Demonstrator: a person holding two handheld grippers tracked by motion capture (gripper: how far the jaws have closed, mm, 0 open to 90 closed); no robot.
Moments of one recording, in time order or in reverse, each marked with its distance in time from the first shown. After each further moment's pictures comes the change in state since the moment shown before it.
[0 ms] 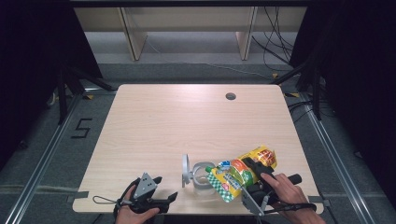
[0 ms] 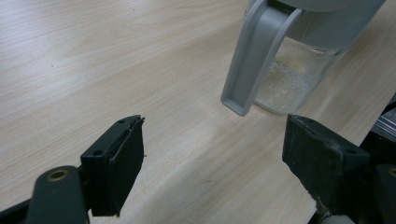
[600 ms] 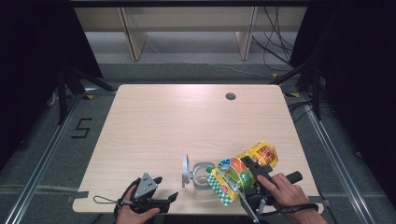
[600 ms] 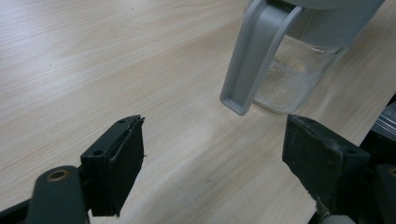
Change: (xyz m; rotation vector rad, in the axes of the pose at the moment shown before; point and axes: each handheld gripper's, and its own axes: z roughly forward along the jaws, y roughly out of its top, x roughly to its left) left arm -0.001 -0.001 0.002 0.003 -0.007 -0.019; right arm 0.004 0.008 -0.004 0.077 -0.040 -0.085
